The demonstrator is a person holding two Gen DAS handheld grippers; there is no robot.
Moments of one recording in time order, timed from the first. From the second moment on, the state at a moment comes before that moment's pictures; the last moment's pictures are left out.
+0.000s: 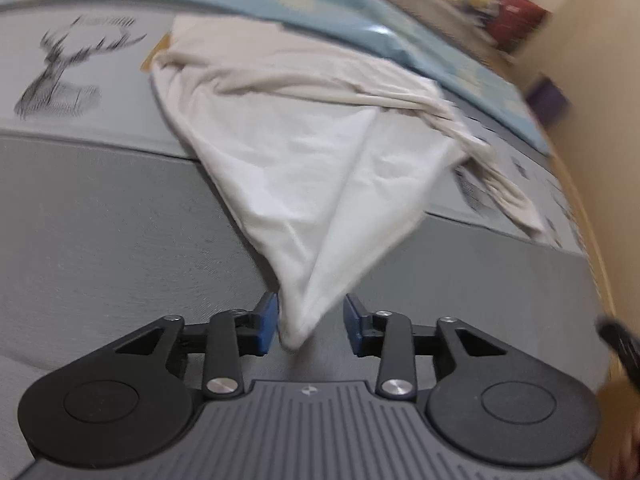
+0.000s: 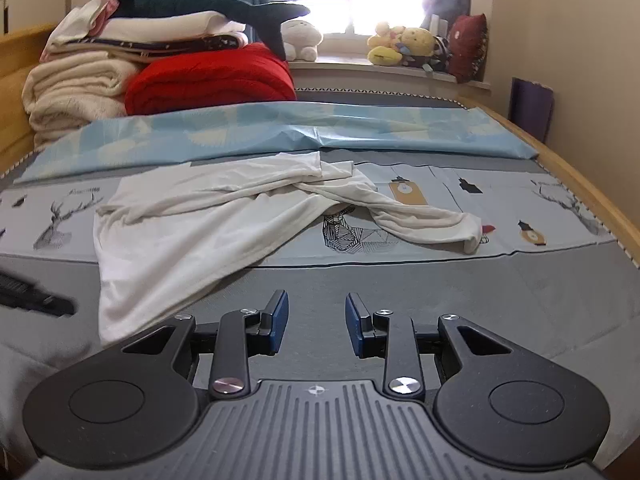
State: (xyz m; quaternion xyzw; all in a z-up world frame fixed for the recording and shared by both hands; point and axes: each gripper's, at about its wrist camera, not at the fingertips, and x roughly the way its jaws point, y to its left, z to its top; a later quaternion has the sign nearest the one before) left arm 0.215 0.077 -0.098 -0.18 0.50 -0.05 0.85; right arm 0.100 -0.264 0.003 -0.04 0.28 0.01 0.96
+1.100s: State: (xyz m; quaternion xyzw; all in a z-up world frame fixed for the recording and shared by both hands) left arm 0.116 0.235 -0.110 0.00 0.59 -0.02 0.81; right arm 0.116 -0.264 -0.001 0.00 0.31 -0.03 0.95
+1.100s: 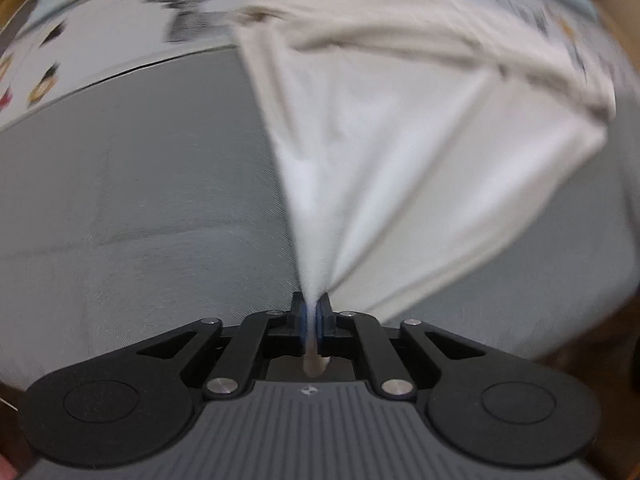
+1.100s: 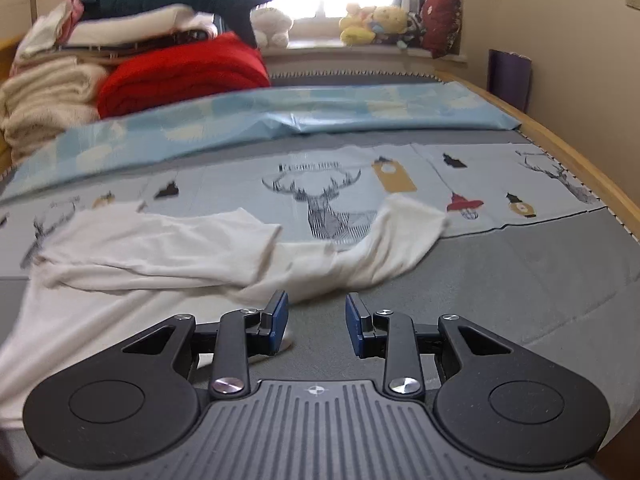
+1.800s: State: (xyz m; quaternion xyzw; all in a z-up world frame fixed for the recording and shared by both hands) left arm 0.163 0.233 -0.134 -0.10 0.61 0.06 0.78; right arm 0.244 -0.233 -0.106 0.04 0.48 -0.01 0.88
